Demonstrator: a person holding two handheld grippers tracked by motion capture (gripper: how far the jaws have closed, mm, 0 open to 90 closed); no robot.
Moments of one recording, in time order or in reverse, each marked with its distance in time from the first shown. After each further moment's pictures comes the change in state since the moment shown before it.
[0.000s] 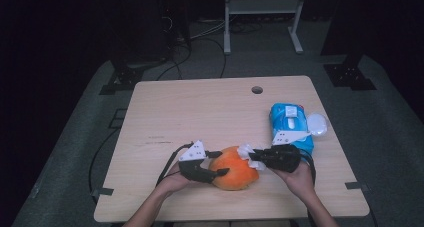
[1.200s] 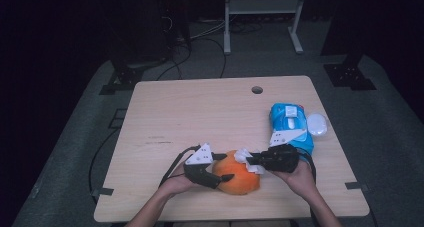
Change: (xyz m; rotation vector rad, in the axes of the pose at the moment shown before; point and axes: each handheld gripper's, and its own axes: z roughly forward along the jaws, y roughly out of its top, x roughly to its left) left arm -0.012 0.010 0.007 0.039 -0.032 0.046; right arm 0.003 0.006 0.001 0.066 0.099 -0.034
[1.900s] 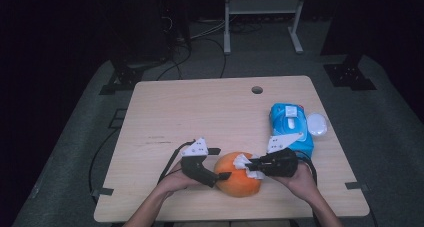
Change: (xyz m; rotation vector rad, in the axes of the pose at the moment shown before) left arm 0.011 0.000 -0.004 -0.008 -0.013 -0.148; right arm 0.011 -0.001 0.001 0.041 0.043 -0.071
